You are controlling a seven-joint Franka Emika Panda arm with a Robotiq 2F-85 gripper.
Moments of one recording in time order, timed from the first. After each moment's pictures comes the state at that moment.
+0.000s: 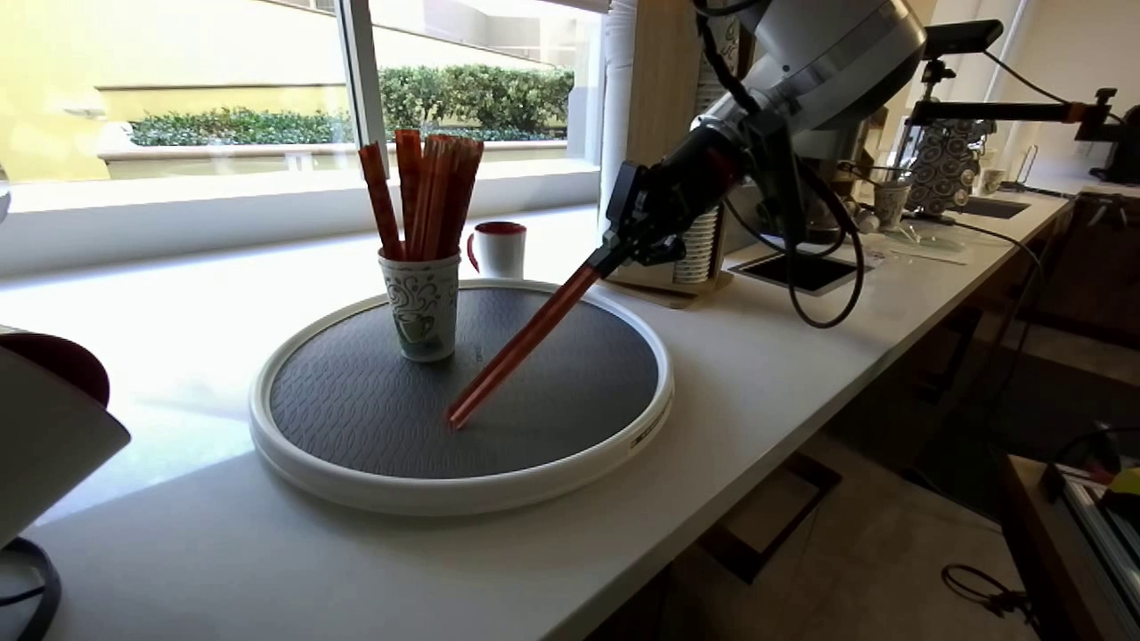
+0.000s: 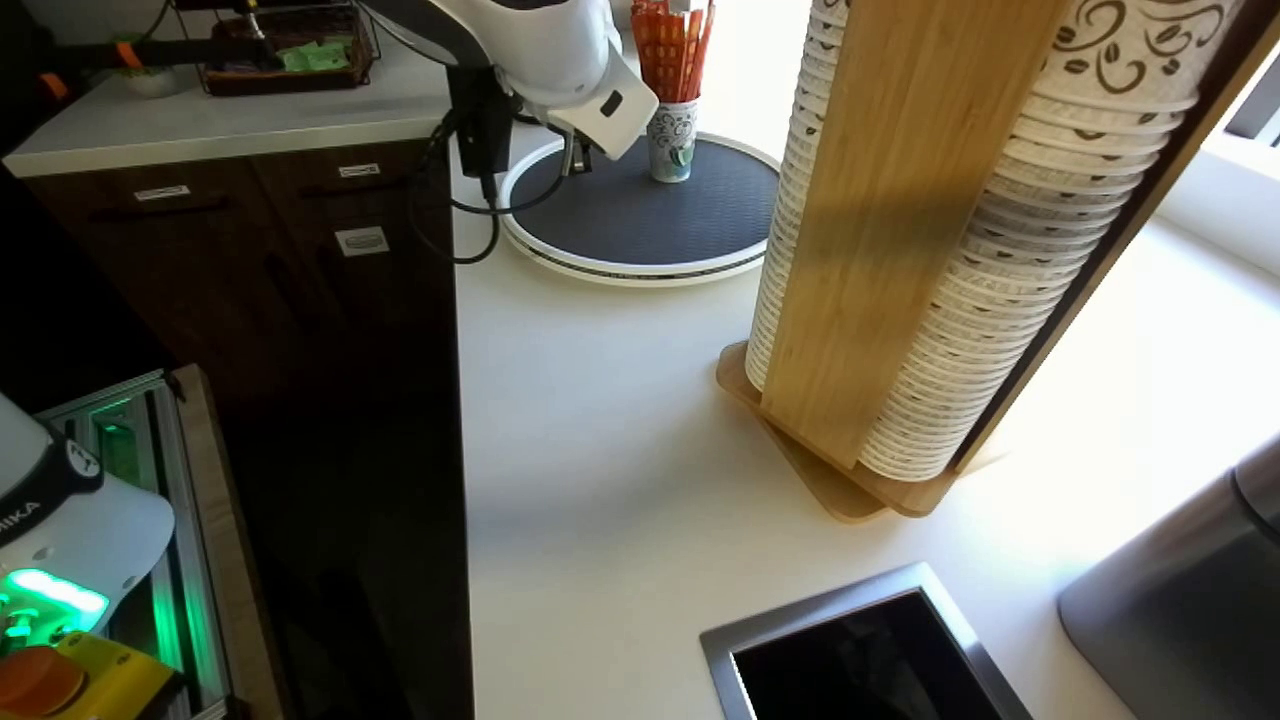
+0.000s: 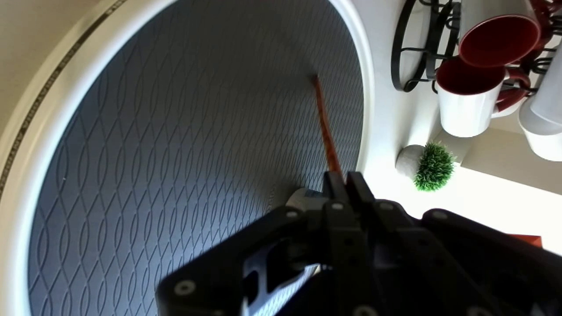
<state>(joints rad) -0.07 0.03 -0.08 -2.27 1.26 2.33 -0.56</state>
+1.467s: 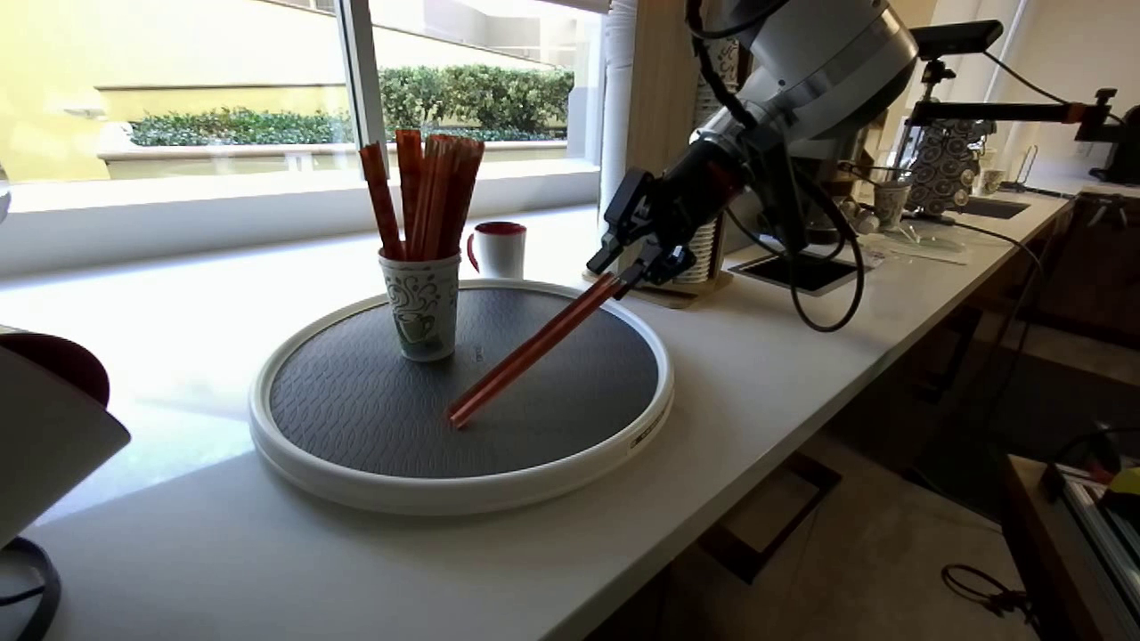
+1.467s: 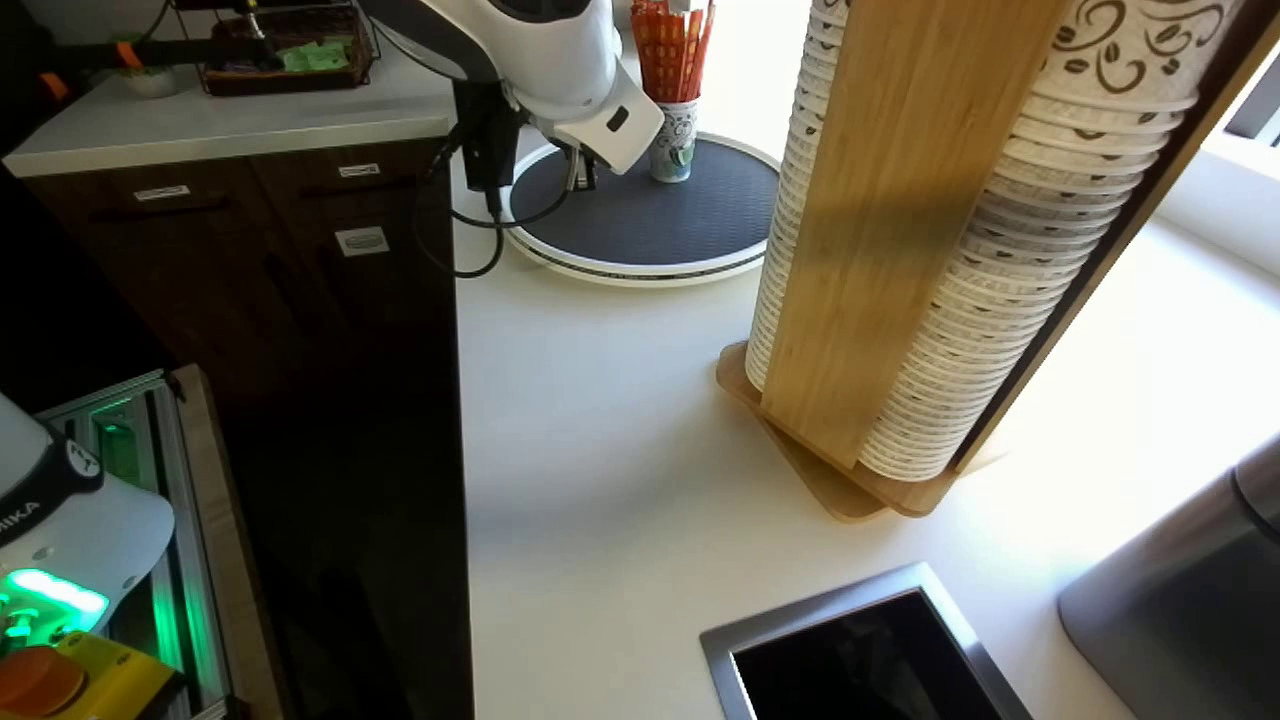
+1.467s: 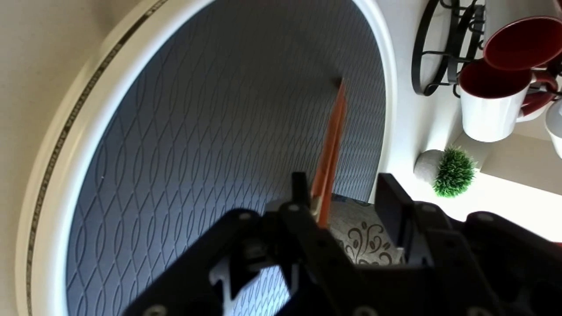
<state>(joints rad) -0.07 0.05 -0.08 -2.27 1.23 2.33 -0.55</state>
